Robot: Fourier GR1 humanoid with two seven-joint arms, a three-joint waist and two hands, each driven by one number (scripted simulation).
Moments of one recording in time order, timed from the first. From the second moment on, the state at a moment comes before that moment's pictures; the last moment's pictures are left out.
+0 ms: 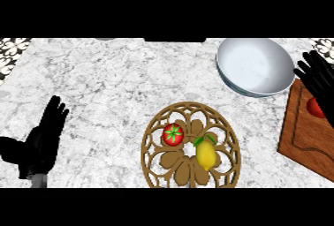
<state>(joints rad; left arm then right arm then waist) 0.04 0.34 -0.10 -1.60 0.28 0.30 0.06 -0.21 -0.55 -0.05 -1.58 -0.45 0.11 0.15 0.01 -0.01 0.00</state>
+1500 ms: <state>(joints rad) -0.18 0.47 0.07 -1.52 0.30 0.19 -0.05 -0.31 -0.33 0.83 -2.22 0.77 0.15 0.85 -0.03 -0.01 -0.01</state>
